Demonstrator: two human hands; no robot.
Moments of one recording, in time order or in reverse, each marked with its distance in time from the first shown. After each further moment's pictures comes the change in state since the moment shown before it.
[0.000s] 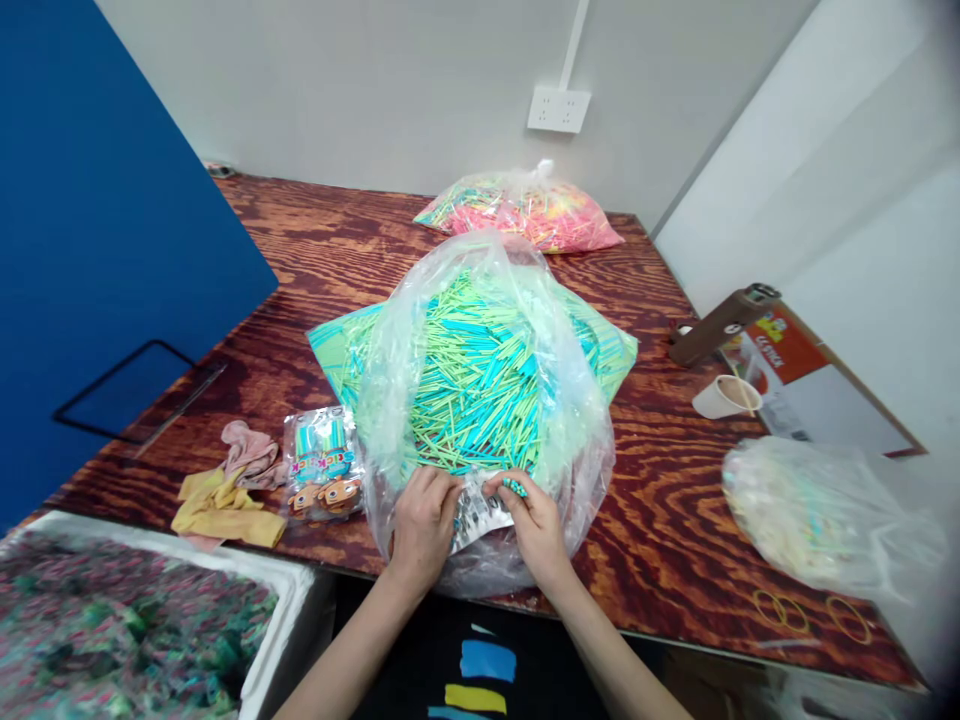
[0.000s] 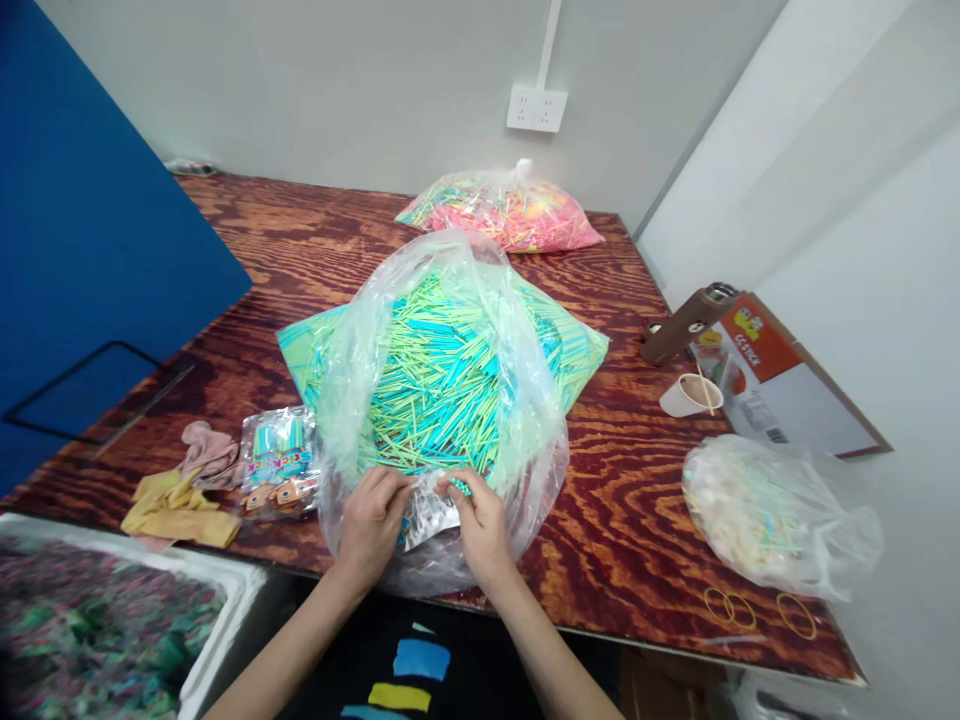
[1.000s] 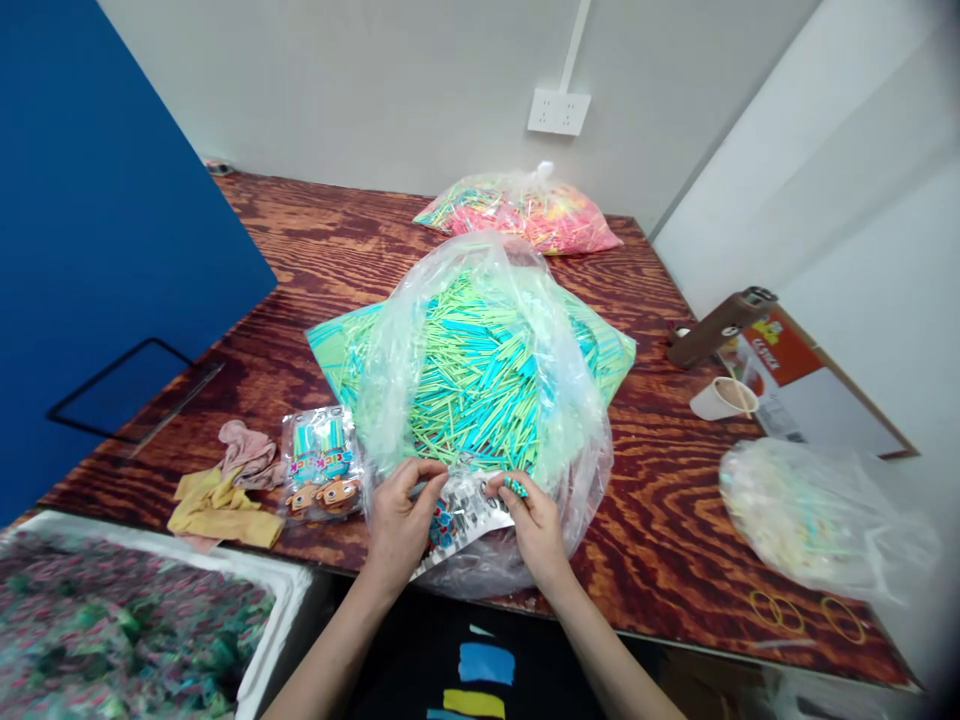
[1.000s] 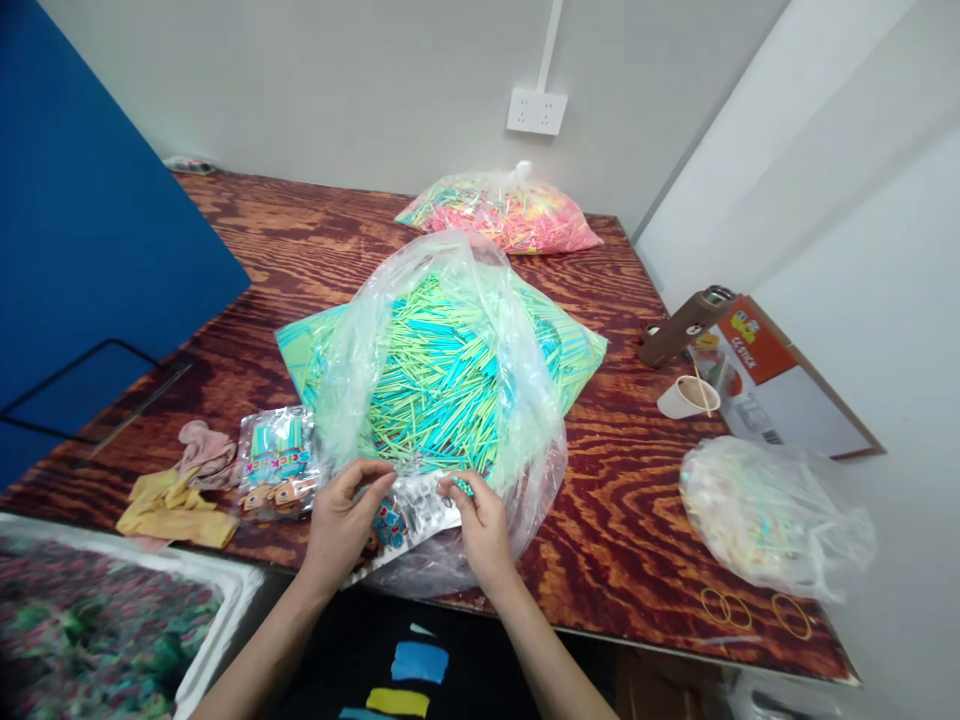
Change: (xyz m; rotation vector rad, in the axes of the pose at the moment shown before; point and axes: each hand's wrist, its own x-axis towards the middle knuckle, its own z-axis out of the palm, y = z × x) left_hand 0.011 0.005 -0.029 -0.369 0.063 -0.260; right_hand -0.002 0.006 0.000 0.060 0.031 0.061
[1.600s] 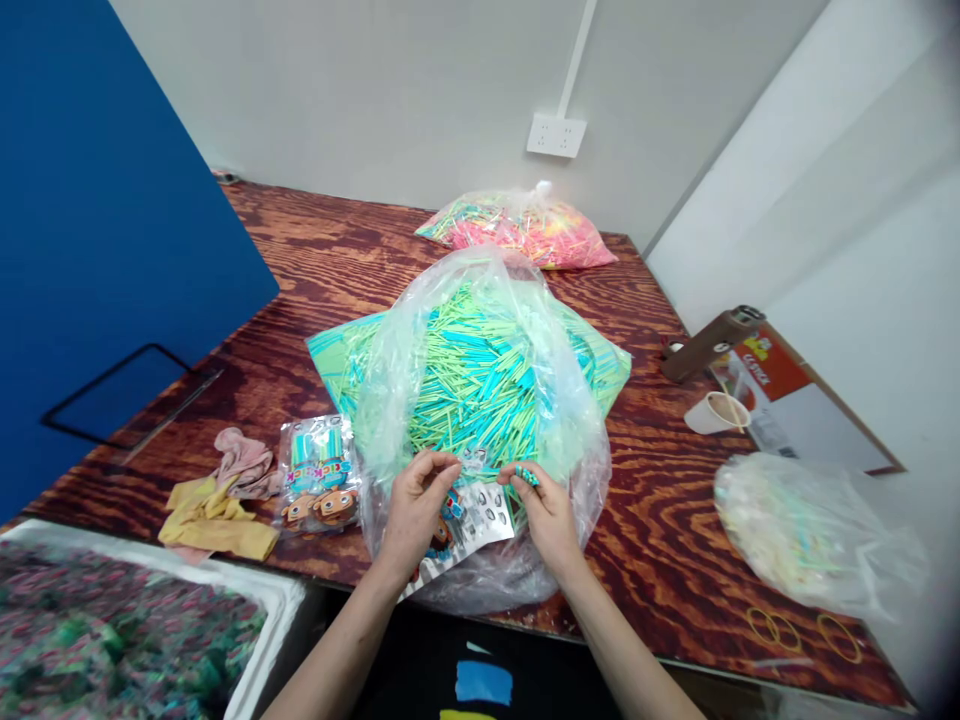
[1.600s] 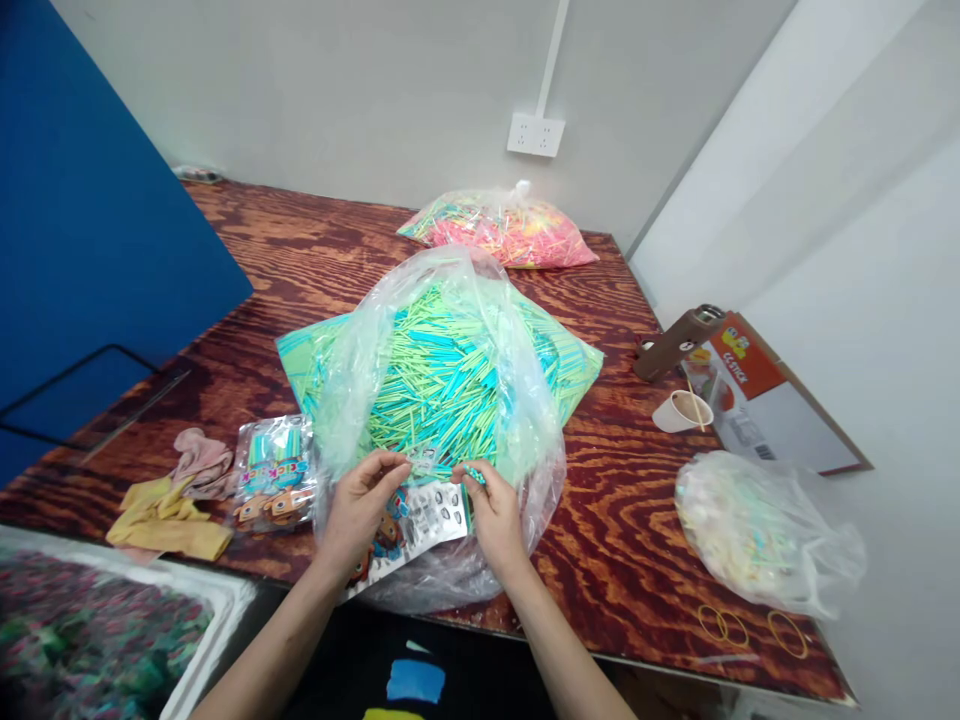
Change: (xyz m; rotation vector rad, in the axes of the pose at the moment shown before) left_hand 0.022 0.002 0.021 -0.333 -0.047 -0.158; right_hand 0.027 -0.010 -0.018 -0.079 0.024 -0.024
